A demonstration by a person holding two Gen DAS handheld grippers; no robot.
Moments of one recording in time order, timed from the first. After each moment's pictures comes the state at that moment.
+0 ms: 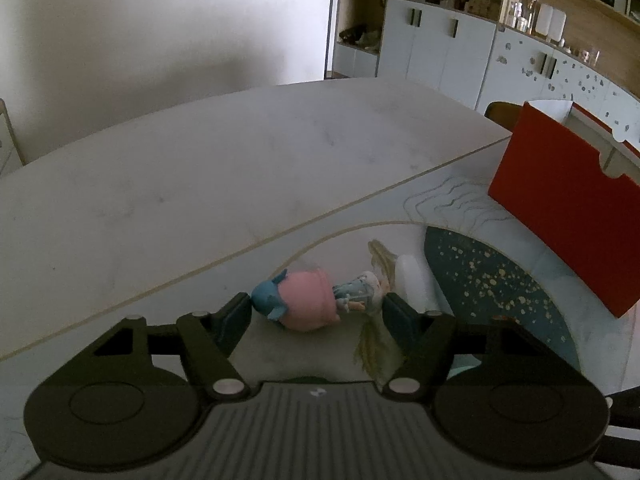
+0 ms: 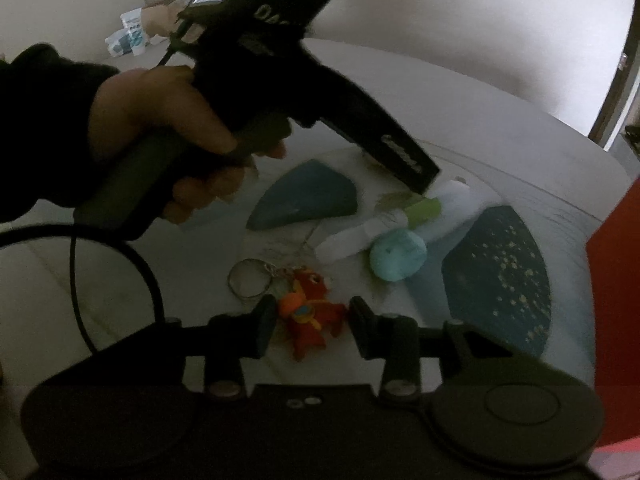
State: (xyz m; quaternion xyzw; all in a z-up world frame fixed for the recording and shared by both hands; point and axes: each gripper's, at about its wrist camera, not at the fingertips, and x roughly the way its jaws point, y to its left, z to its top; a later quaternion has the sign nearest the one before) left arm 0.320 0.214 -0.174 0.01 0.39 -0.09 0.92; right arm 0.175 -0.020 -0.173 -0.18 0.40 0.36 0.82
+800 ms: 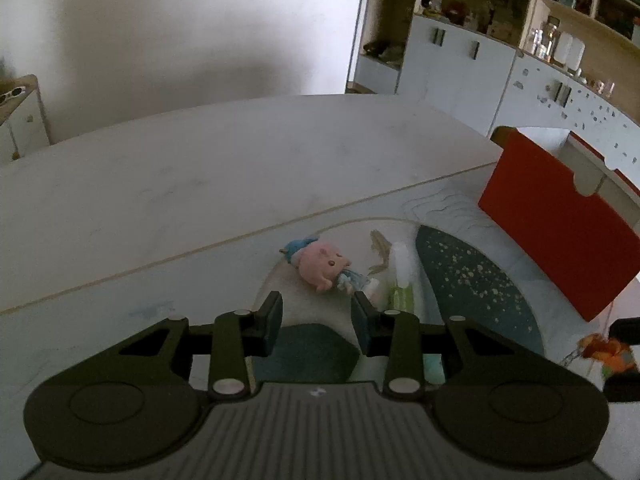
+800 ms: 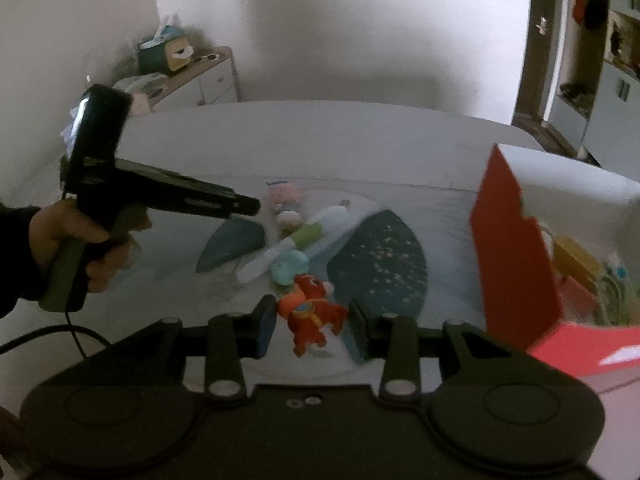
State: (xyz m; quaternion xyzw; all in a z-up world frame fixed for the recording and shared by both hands) left arm 0.270 0.230 -0.148 -0.03 0.38 -0.06 0.92; right arm 0.167 -0.118 -0.104 -0.07 0.39 0.29 0.87
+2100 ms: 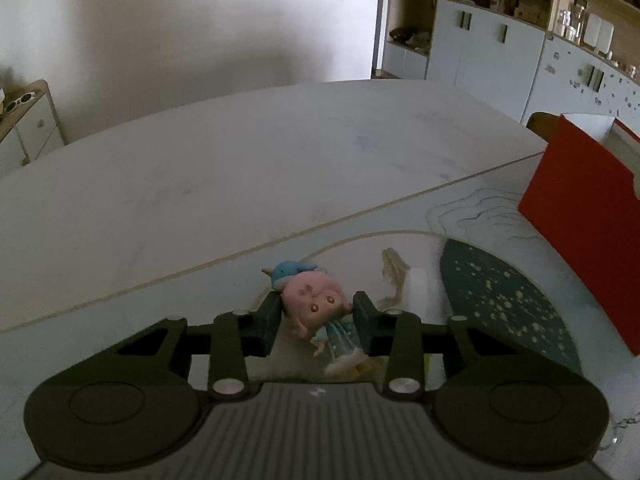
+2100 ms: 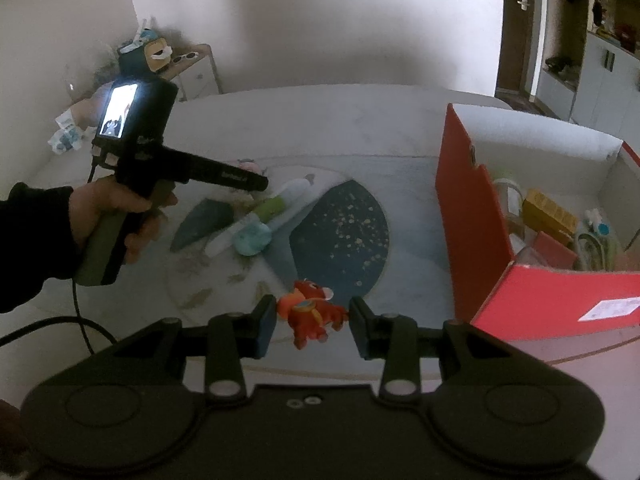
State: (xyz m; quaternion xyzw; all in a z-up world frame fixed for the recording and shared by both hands) left arm 0.318 0.198 -0.167 0.00 0.40 -0.02 0.92; right arm 0.170 -0.156 -0.111 -0.05 0.41 0.29 0.87
